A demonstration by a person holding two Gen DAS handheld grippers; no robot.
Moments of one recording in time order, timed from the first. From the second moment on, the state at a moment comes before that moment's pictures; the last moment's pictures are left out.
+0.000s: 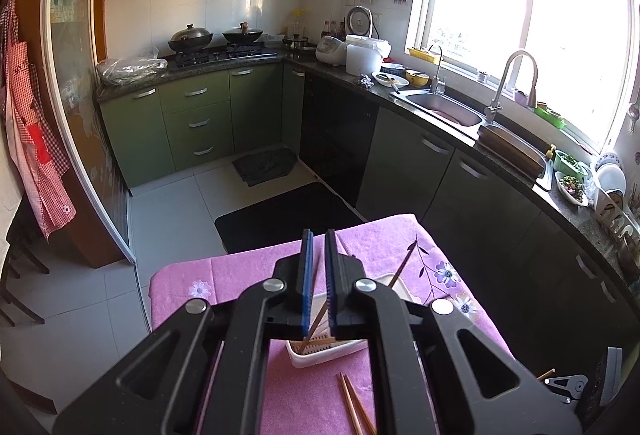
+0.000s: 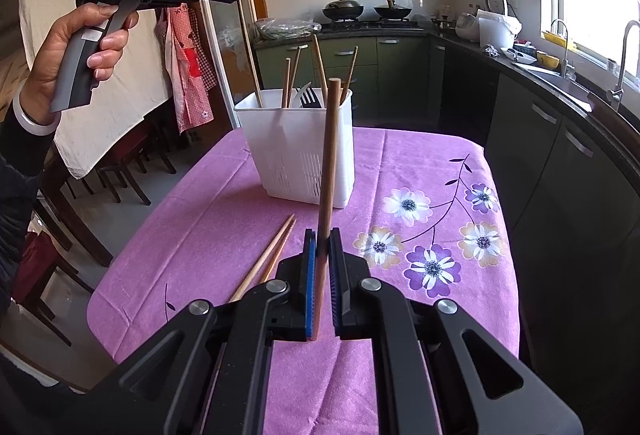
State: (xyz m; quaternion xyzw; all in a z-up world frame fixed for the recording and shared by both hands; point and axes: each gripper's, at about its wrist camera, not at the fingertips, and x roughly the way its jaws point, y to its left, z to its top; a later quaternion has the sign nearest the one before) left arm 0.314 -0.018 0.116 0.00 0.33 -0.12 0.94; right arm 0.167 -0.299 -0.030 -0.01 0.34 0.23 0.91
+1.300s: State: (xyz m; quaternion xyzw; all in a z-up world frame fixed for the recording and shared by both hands) left arm 0.111 0.026 -0.036 0.01 0.38 -0.14 0.91; right arm 0.328 -0.216 0.078 0.00 0.28 0.20 0.94
